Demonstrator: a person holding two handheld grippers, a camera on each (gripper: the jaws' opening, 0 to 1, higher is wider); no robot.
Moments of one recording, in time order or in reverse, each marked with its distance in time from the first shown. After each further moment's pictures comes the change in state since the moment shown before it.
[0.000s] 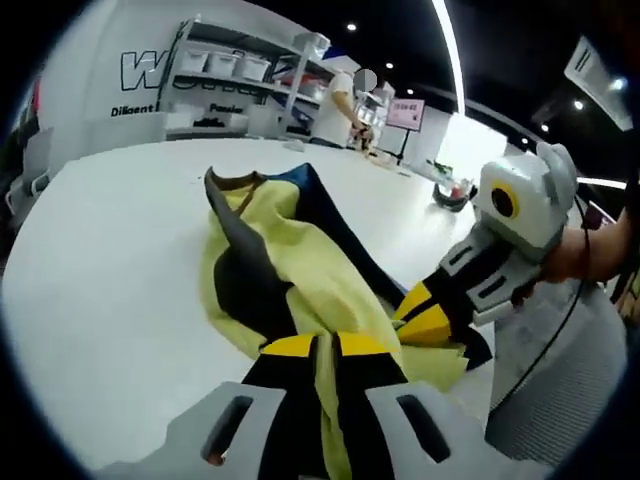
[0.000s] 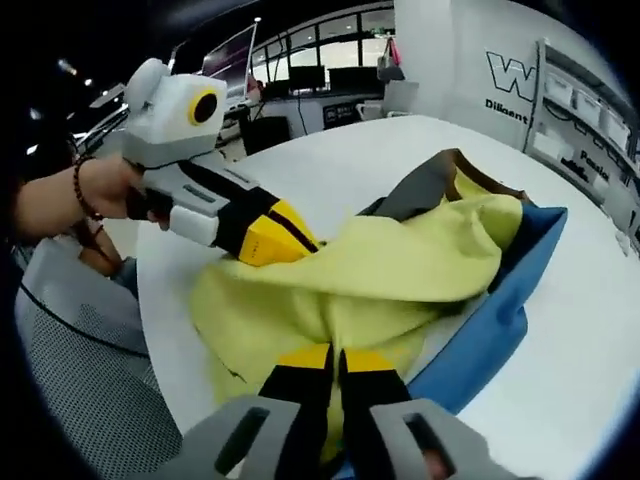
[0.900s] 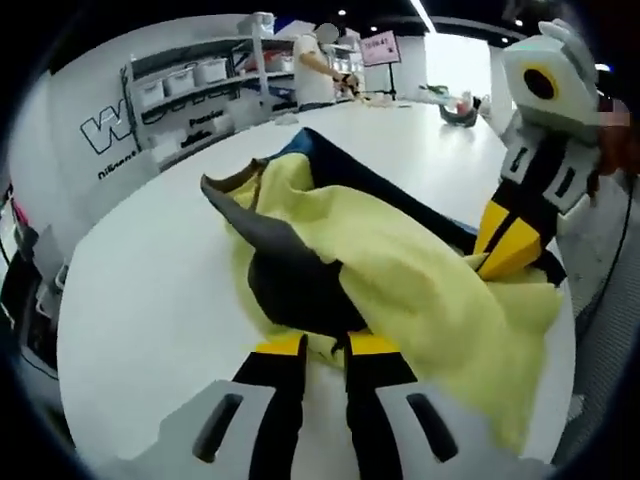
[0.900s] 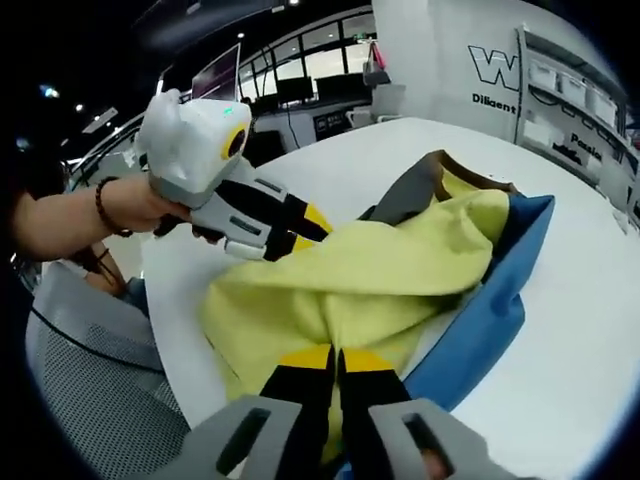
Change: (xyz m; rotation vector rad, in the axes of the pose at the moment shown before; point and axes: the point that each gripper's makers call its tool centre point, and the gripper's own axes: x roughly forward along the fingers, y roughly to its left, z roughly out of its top) left arm 0.025 0.035 -0.012 0.345 0.173 0.135; right arm -0.008 0.002 0.001 0.067 -0.031 0.009
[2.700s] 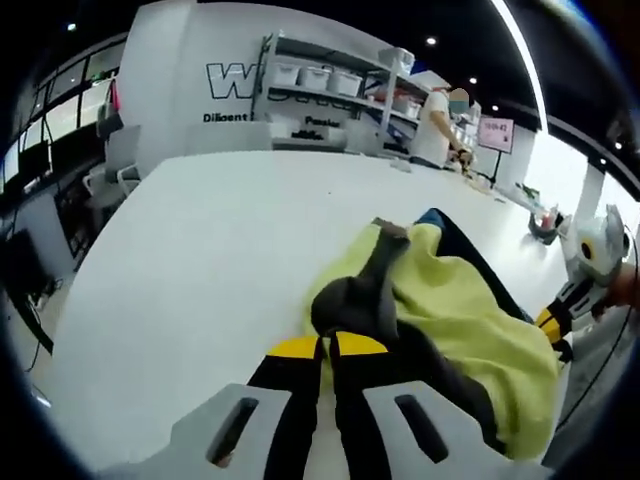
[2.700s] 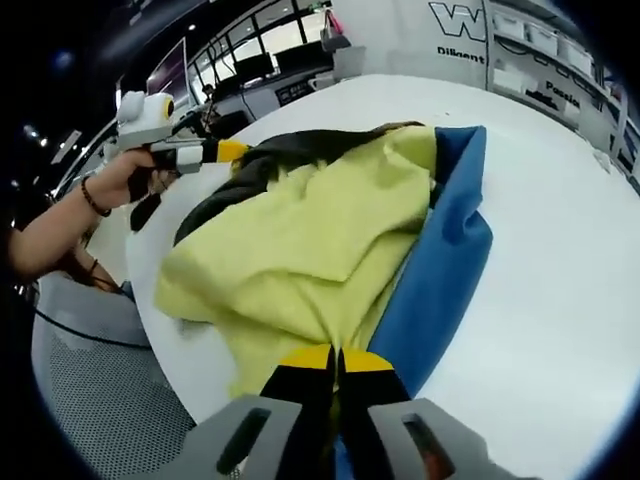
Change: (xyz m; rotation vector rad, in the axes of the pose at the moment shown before) left arm -0.058 0.098 -0.023 -0.538 -0.160 0.249; right arm -0.024 -0.038 -0.051 0.163 0.160 -0.052
